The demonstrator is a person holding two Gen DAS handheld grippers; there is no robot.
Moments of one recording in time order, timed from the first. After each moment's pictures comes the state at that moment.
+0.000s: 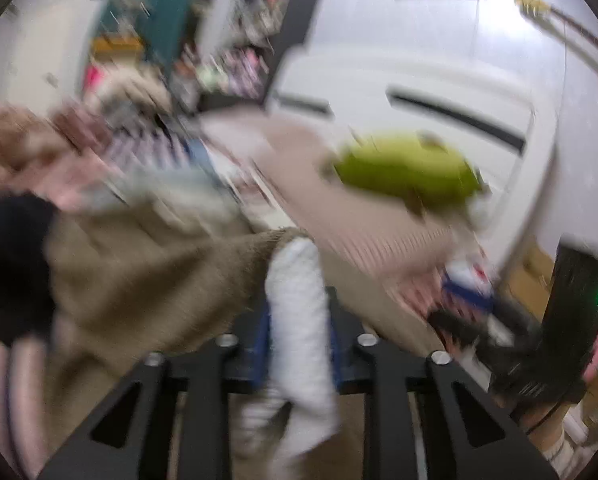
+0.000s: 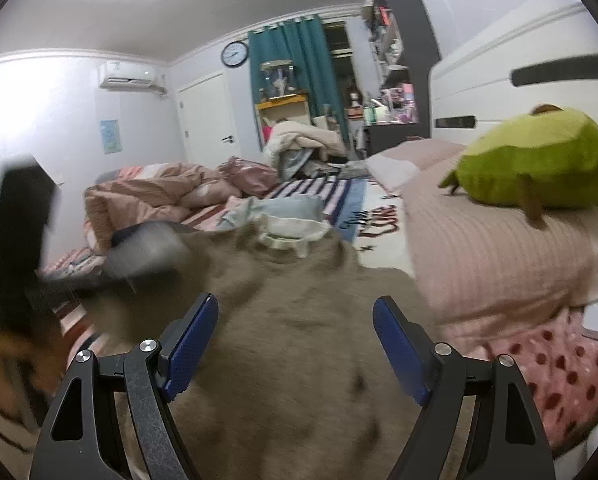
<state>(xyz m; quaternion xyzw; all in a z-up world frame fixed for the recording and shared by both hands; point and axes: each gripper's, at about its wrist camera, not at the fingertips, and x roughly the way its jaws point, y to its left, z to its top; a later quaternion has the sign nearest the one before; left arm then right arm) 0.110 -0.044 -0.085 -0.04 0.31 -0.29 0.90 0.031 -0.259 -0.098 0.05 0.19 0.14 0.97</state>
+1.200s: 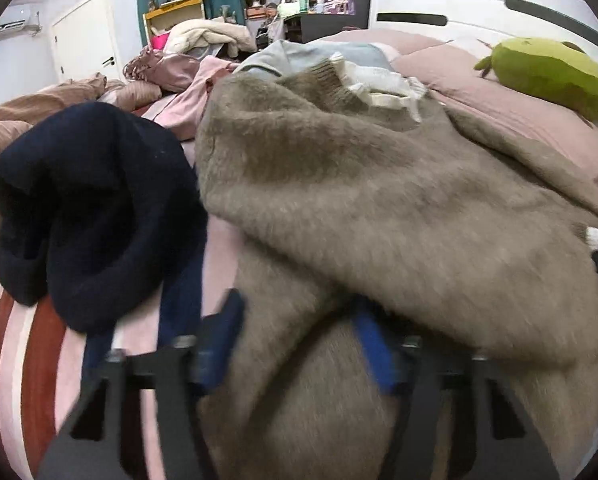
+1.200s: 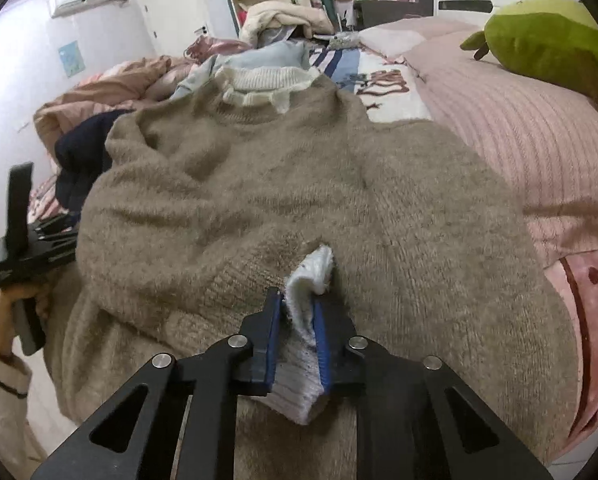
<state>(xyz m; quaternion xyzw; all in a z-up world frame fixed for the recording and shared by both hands) 0.206 0.076 -0.197 0.08 0.39 -0.08 0.91 0.125 -0.226 -0.191 0.04 0.40 0.13 0.91</state>
